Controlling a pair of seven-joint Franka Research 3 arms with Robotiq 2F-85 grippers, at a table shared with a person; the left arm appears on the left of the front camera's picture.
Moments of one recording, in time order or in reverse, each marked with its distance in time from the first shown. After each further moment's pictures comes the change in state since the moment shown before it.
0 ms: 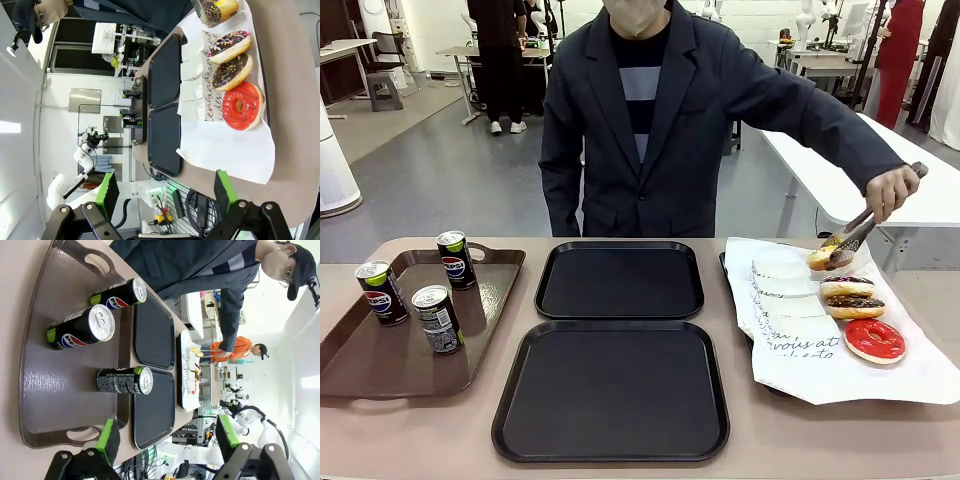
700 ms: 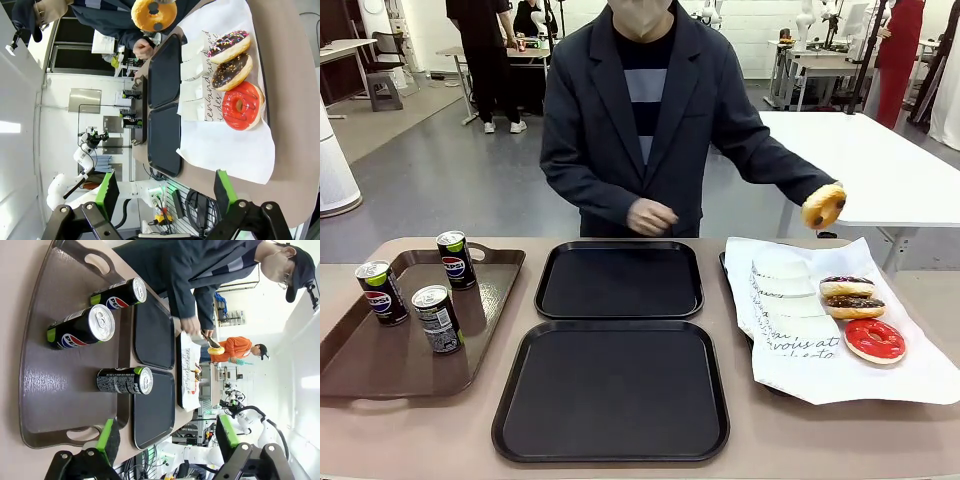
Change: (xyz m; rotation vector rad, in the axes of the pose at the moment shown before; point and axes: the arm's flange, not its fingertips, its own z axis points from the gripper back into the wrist) left arm 0.000 0.000 0.000 0.000 0.000 0.000; right arm 0.000 0.000 0.000 0.000 0.000 0.000
